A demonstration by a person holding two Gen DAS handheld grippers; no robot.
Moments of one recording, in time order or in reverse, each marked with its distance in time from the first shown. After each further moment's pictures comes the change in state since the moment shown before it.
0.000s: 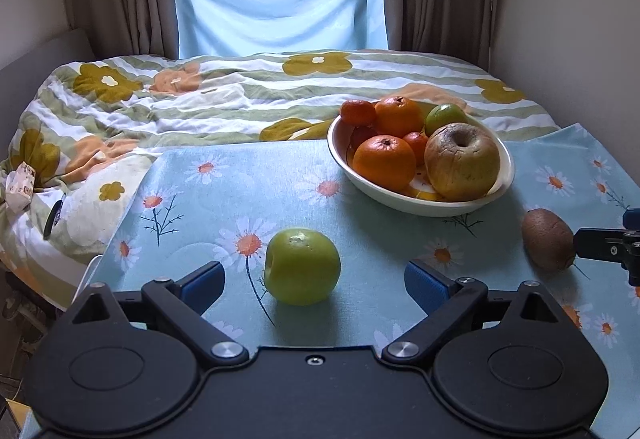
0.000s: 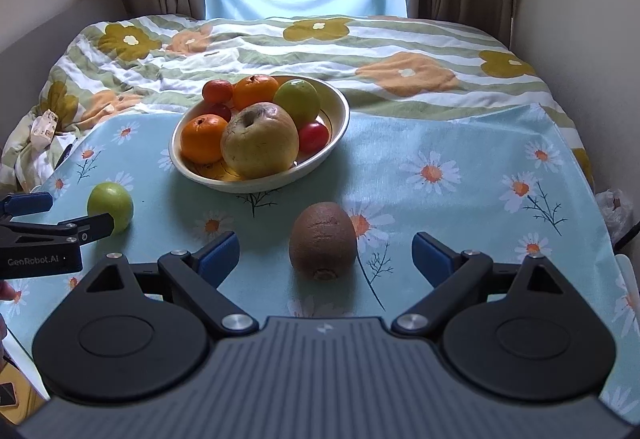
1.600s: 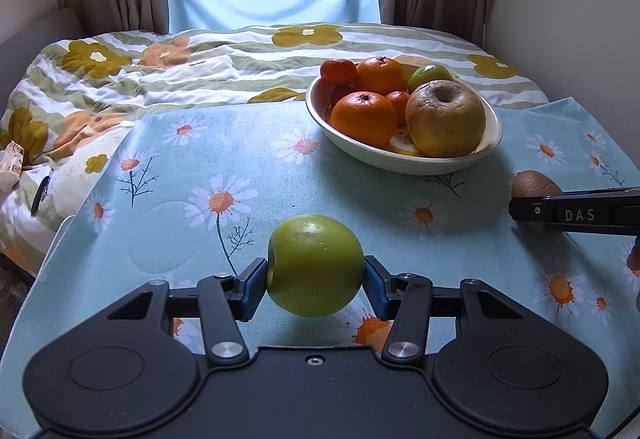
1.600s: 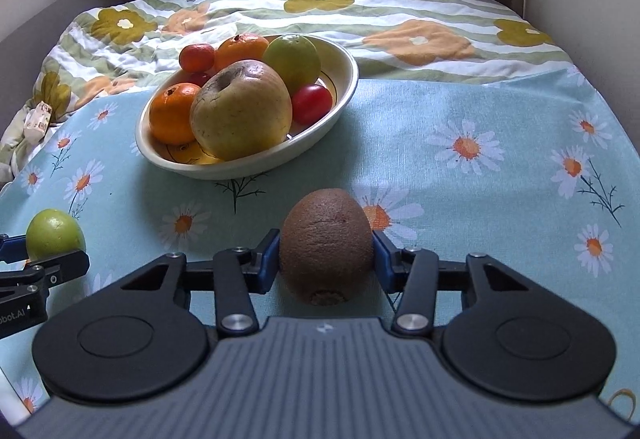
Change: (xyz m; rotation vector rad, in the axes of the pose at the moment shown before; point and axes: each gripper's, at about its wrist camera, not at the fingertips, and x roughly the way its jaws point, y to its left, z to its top) left arm 0.000 -0.016 -0.015 -0.006 0.070 -0.025; right arm 0.063 -0.003 -0.001 0.037 0.057 0.021
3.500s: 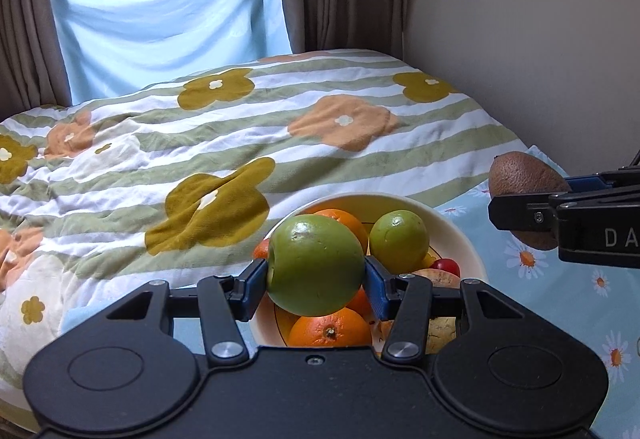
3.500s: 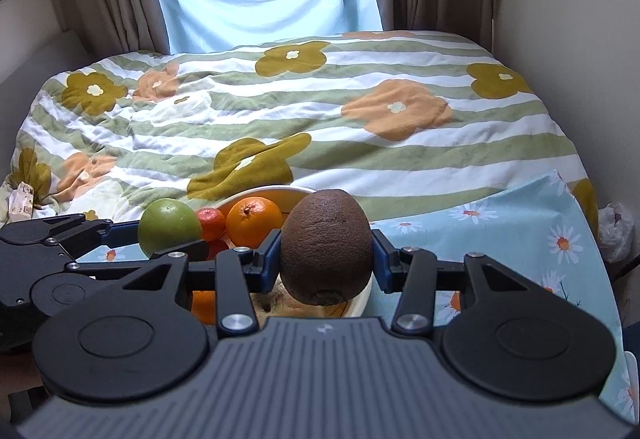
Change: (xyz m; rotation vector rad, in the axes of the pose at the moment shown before) left arm 0.071 -0.010 0.161 0.225 -0.032 -0.220; right arm -0.024 0.032 0.144 0.087 -0.063 -0.096
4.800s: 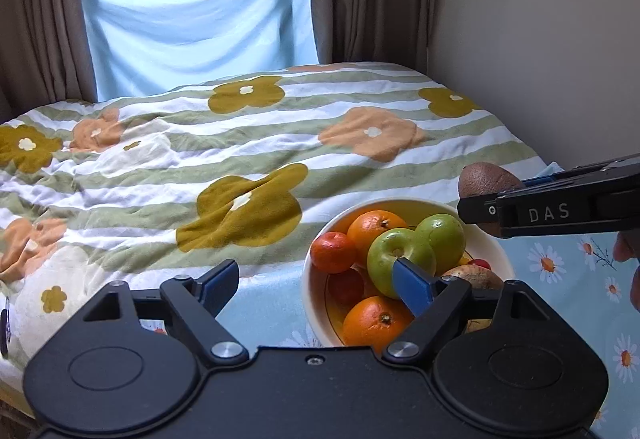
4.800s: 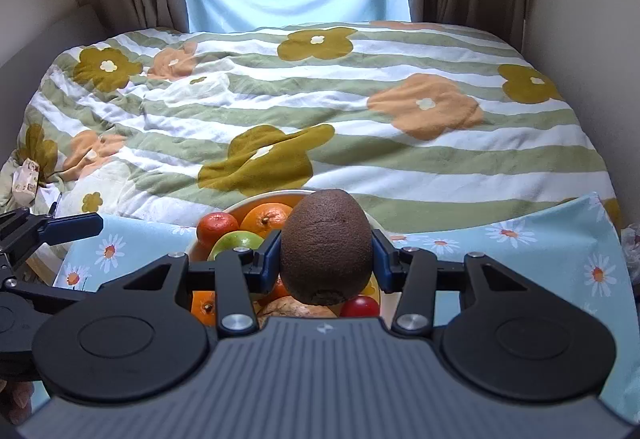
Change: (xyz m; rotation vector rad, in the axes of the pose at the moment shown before) left arm -0.028 0.035 -0.009 -0.068 -0.041 0.056; right arm 0.048 0.021 0.014 -0.069 0.043 0.077
